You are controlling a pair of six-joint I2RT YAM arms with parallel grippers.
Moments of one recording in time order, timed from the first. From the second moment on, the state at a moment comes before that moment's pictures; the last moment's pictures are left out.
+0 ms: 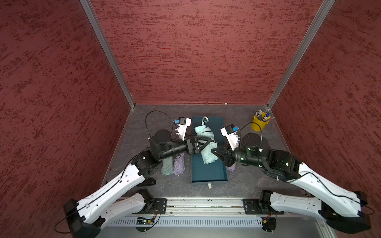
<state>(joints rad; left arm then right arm) -0.79 0.94 0.93 -0.09 0.37 -0.81 1.06 1.01 1.23 -0.68 -0.03 0.59</state>
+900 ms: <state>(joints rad) -0.61 0.90 0.69 0.27 0.56 -1.14 1.11 0.88 1.08 -0.41 0.01 0.74</state>
